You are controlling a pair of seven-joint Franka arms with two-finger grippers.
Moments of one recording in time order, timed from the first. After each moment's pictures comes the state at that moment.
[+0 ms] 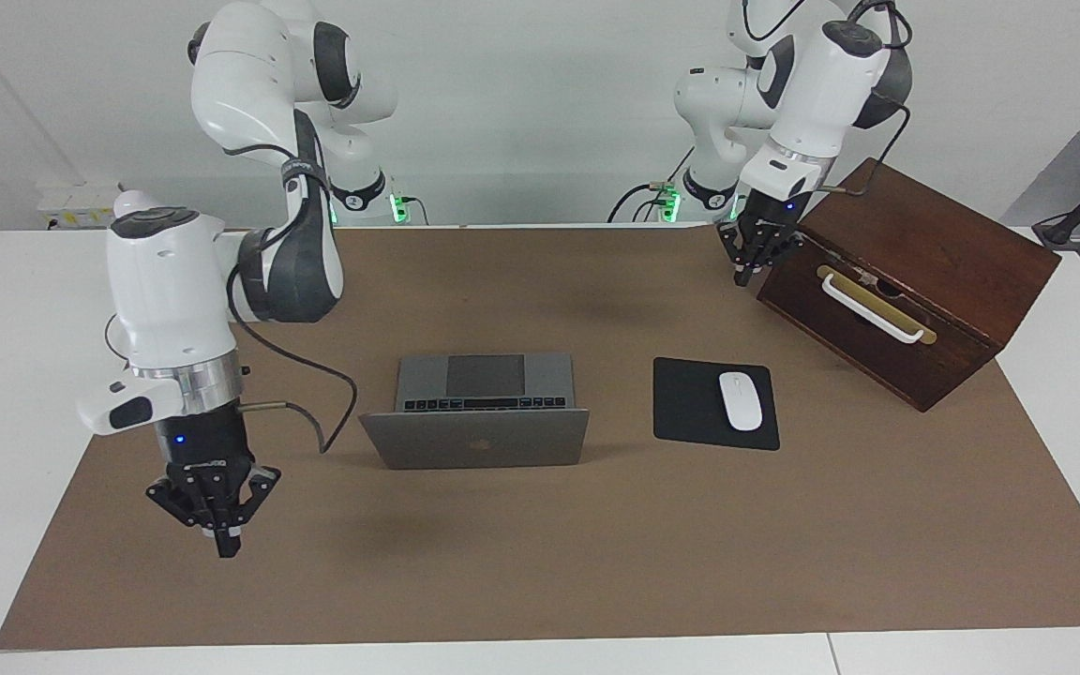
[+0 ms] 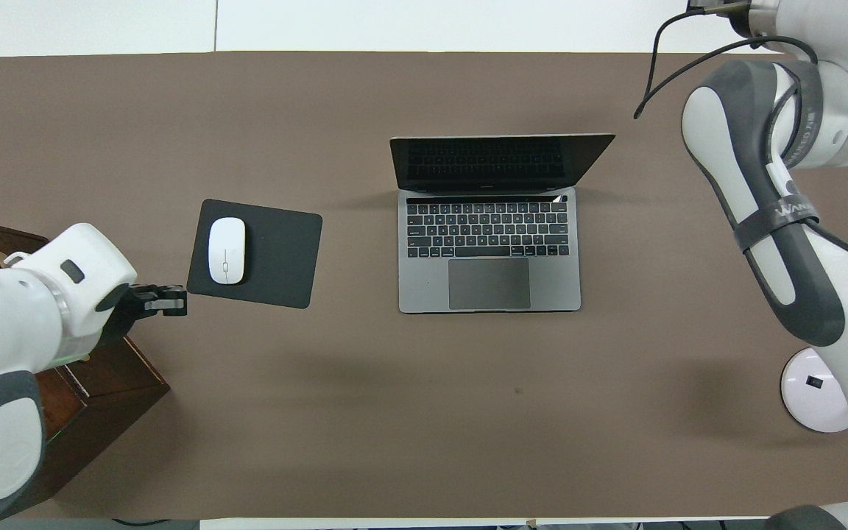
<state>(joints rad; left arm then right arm) -0.31 -0.36 -0.02 -2.34 -0.10 2.24 -0.16 0.15 0.60 -0.11 -1.23 0.04 2.47 0.04</state>
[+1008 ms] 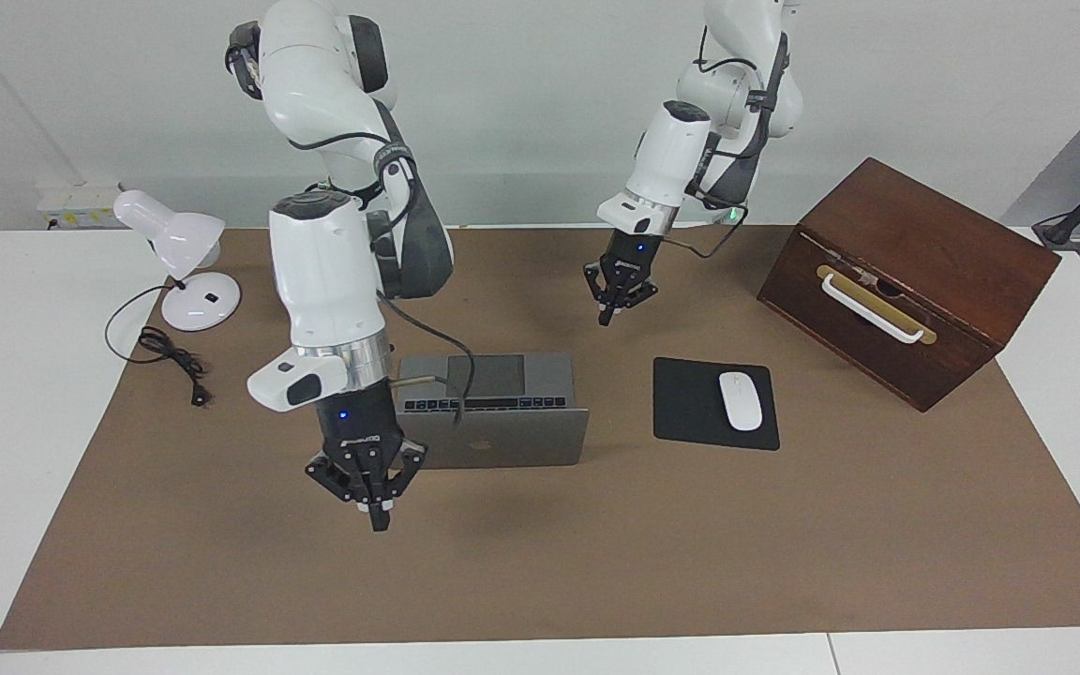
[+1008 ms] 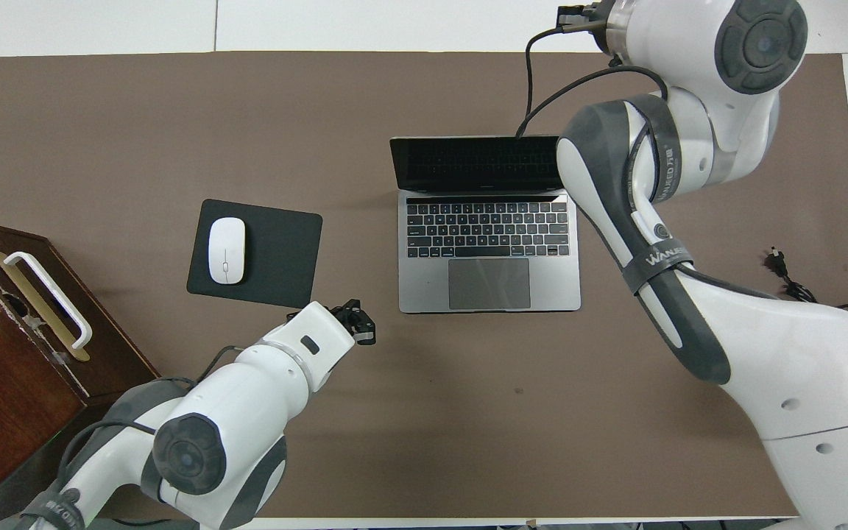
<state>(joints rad) -0.65 -0.10 -0.02 -2.54 -0.10 2.97 -0.43 0.33 0.60 -0.11 -1.23 -0.05 2.46 0.30</state>
